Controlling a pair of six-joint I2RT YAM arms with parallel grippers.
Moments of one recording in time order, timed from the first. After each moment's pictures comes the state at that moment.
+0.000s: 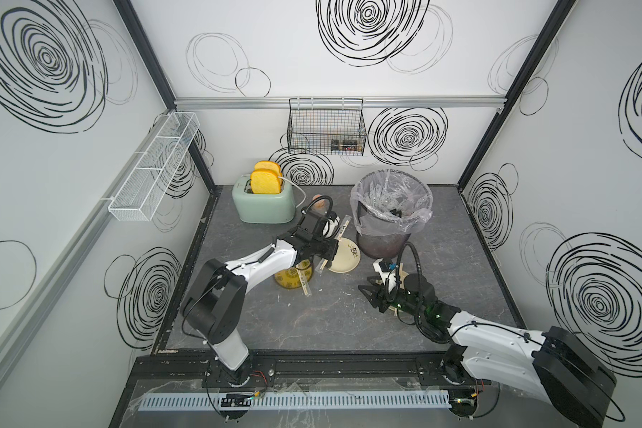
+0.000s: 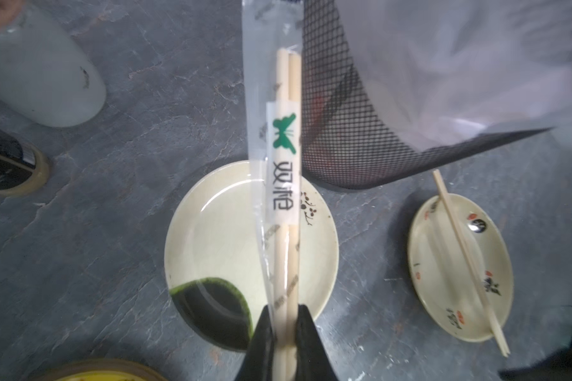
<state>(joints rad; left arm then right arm) -0.54 1.62 1.07 -0.23 0.24 -0.23 0.78 1.04 0.23 0.44 -0.15 0.25</state>
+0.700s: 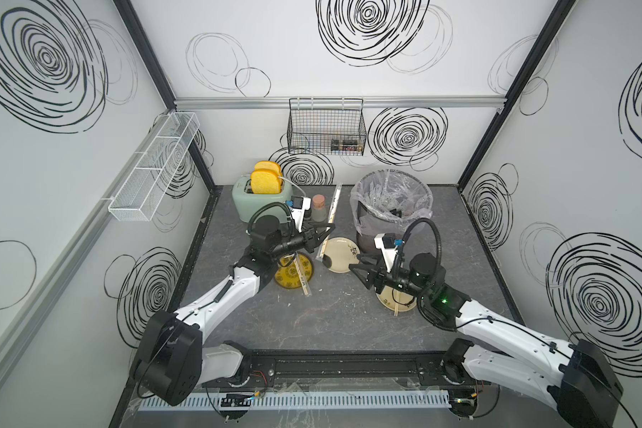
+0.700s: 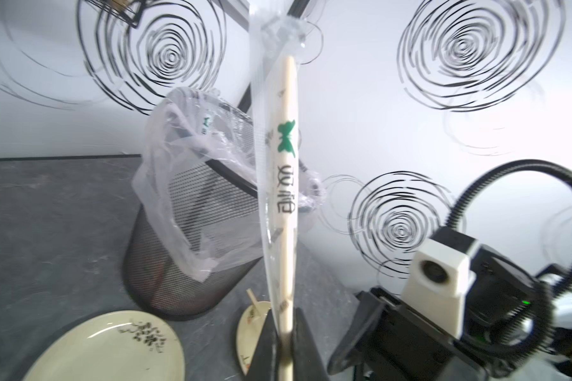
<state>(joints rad) -0.39 1.29 0.74 0.58 0.74 -0.67 0.78 1.02 0.55 0.35 -0.33 0.42</state>
